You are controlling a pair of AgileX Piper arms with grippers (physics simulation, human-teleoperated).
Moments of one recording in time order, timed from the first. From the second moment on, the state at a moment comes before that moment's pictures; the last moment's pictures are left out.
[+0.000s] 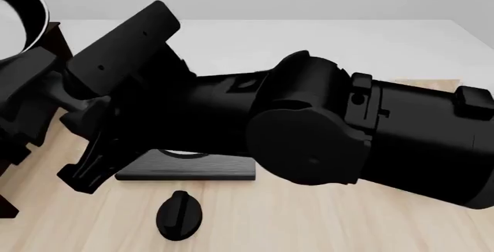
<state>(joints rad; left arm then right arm) -0.43 0.50 -0.51 -0.08 -1.04 1.21 1.55 -1.43 0.27 -0.07</state>
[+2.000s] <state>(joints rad) -0.22 0.84 -0.60 -0.27 -0.98 -0.05 0.00 -0.22 0.21 -0.06</state>
